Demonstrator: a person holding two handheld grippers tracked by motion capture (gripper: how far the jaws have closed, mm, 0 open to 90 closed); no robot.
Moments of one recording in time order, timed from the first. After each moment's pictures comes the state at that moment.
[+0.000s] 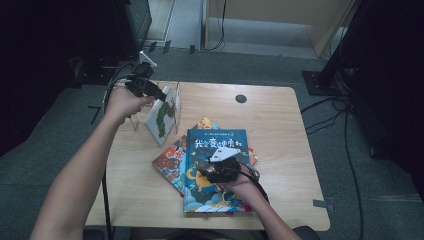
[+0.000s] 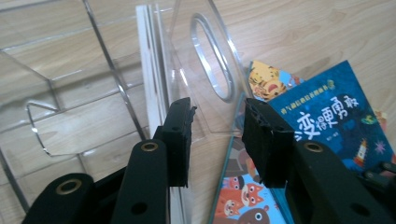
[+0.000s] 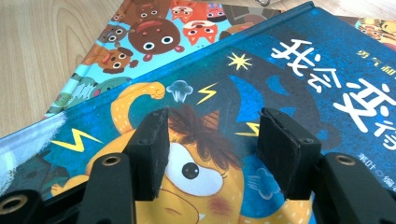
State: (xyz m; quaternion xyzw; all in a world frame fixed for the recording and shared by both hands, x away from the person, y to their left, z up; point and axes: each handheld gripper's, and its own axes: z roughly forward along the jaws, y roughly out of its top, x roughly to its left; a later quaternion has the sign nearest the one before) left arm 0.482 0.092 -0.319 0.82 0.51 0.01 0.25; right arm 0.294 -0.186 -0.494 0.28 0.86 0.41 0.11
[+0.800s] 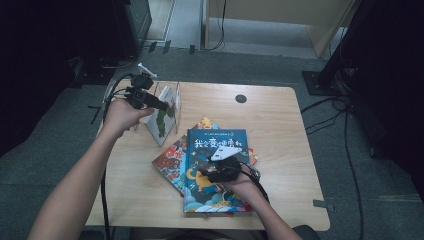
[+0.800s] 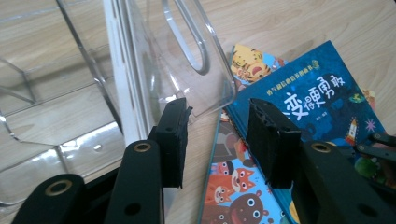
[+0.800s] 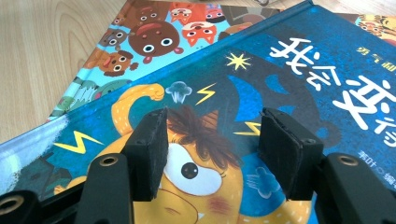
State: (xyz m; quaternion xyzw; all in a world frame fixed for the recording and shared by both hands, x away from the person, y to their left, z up) left arm 0.447 0.091 -0.332 0.83 0.48 0.02 0.27; right arm 0.297 -0.188 -0.494 0.29 0.86 0.42 0.10
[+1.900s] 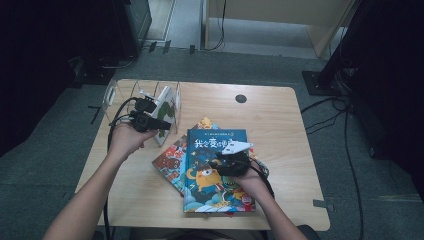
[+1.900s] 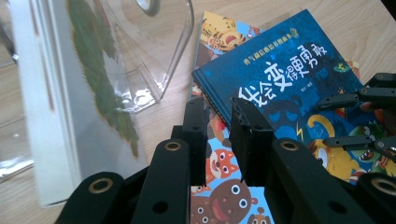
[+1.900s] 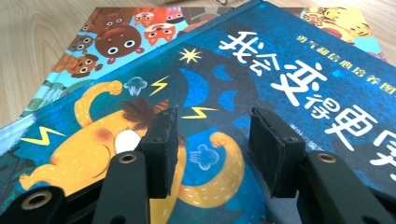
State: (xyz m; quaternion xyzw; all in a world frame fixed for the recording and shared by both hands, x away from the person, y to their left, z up) left arm 0.405 0.088 -0.381 0.83 0.46 0.00 0.31; right arm 0.307 -0.217 -0.491 0.32 0.84 0.42 0.10
